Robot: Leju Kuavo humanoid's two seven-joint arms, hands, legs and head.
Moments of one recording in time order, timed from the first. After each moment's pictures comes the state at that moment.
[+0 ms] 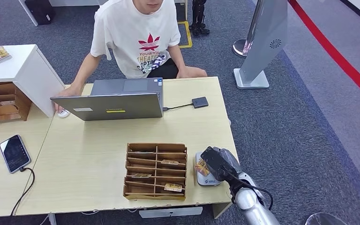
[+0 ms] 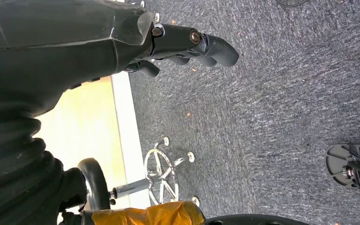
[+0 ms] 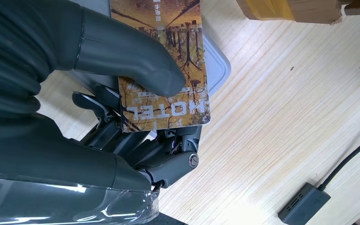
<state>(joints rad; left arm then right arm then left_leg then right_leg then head) -0.04 -0.21 1.09 -0.23 -1.48 0.22 0.09 -0.21 0.01 0.29 -1.05 0.53 -0.04 -0.05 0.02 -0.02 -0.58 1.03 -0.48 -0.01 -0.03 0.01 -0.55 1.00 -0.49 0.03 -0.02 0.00</state>
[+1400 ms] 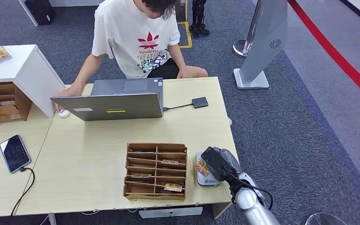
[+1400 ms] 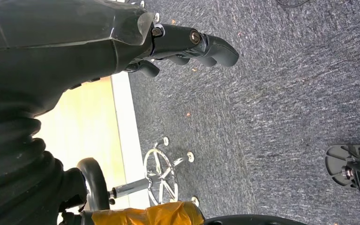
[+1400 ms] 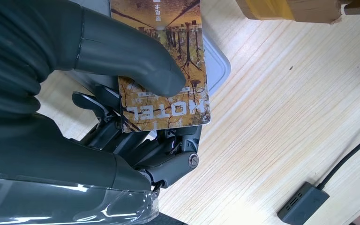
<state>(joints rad) -0.04 -0.21 1.09 -0.23 -1.48 0.22 0.09 -0.21 0.01 0.29 -1.04 0.53 -0.04 -0.06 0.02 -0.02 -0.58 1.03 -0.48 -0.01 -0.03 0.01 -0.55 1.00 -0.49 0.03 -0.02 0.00</state>
